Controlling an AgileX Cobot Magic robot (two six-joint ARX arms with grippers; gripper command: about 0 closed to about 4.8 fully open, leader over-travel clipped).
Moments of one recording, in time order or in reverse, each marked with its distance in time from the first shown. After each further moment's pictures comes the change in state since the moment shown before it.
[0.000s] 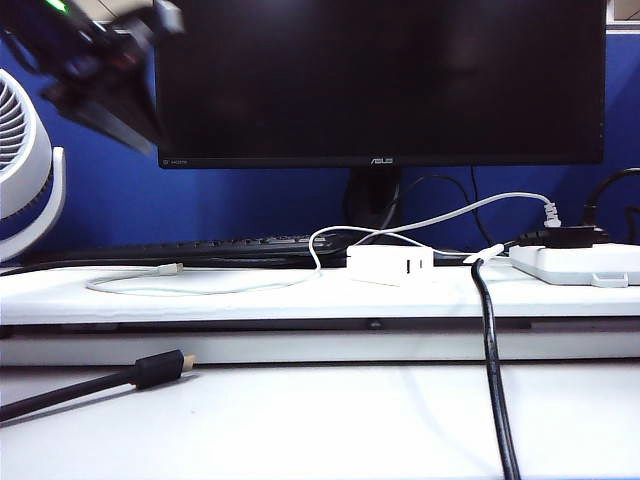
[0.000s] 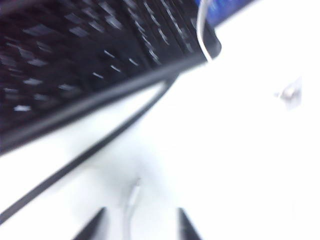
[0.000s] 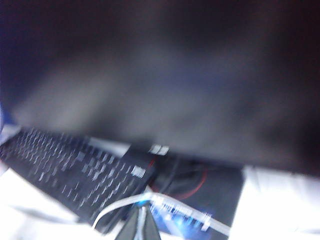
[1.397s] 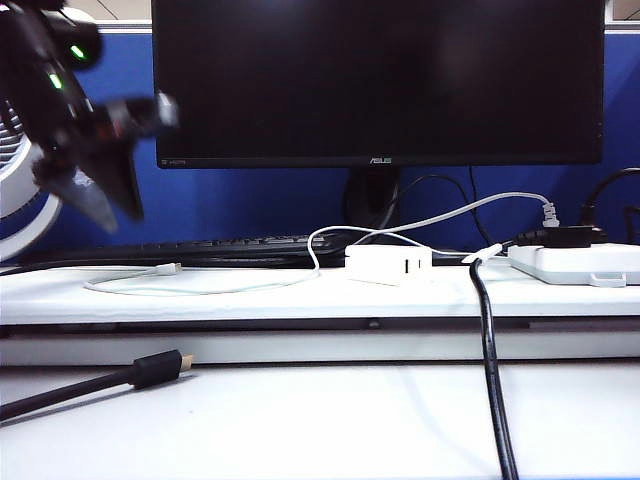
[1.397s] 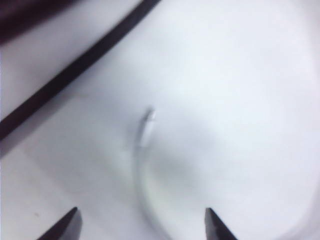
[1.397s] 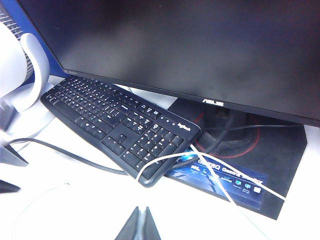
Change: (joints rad) left arm 0.101 0.217 0.168 -0.313 0.082 0.169; right arm 0.047 0.033 0.000 -0.106 -0.126 -0.001
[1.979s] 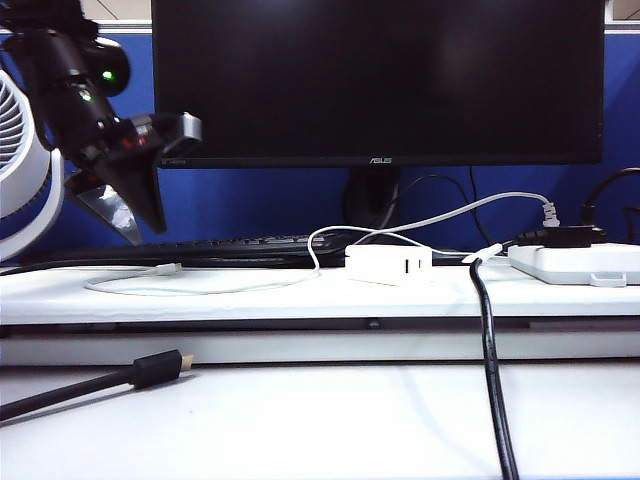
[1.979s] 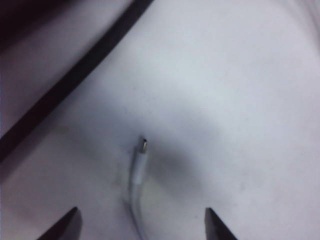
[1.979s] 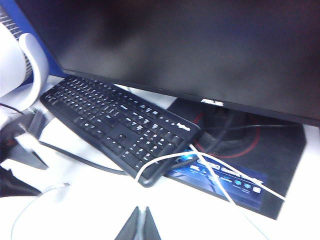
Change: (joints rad) left arm -0.055 0.160 0.161 -0.091 -0.053 0.061; right arm -0.002 0.000 0.000 -0.001 0.000 0.000
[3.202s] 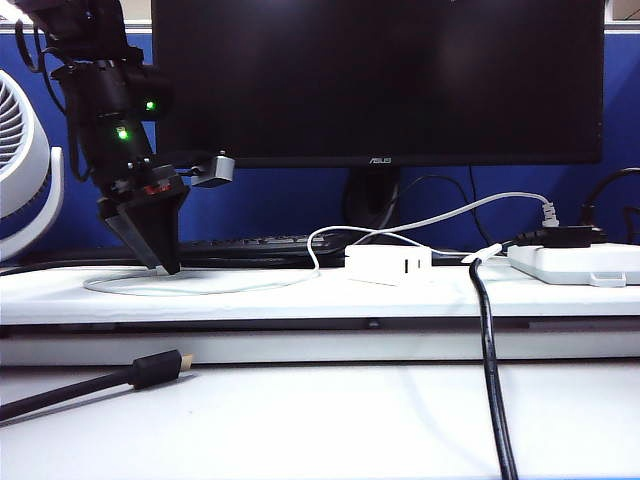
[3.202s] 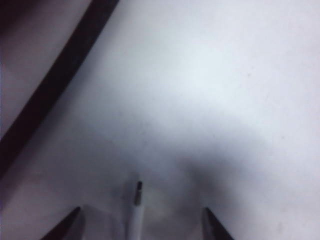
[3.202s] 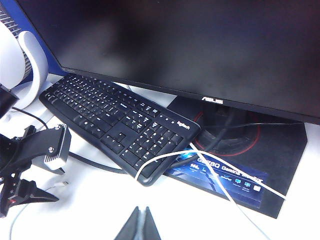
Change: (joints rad) left arm -0.077 0.069 0.006 0.057 -0.140 0.068; right arm 0.001 0.007 0.000 0.000 0.000 0.000
